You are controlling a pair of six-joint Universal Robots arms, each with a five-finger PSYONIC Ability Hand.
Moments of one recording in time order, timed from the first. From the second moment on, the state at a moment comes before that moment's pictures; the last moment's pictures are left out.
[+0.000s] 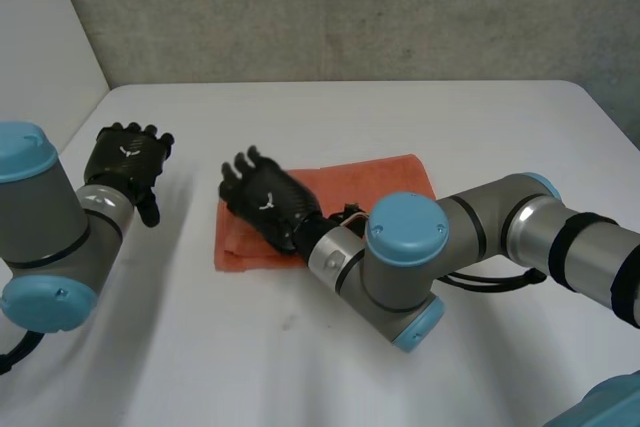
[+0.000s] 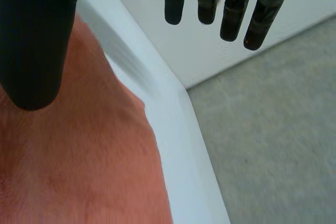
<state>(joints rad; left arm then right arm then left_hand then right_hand) 4.45 -2.00 -1.60 3.42 -1.61 3.65 2.33 -0.65 1.08 -0.45 1.20 2.37 0.20 0.20 0.21 0.20 0.05 0.20 0.21 0.21 0.23 0.06</state>
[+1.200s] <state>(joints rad) 4.38 -1.95 -1.57 3.41 -1.62 3.51 2.38 -0.64 0.96 -0.19 1.25 2.86 0.20 0.20 0.21 0.20 0.05 0.70 0.88 0.89 0.89 0.71</state>
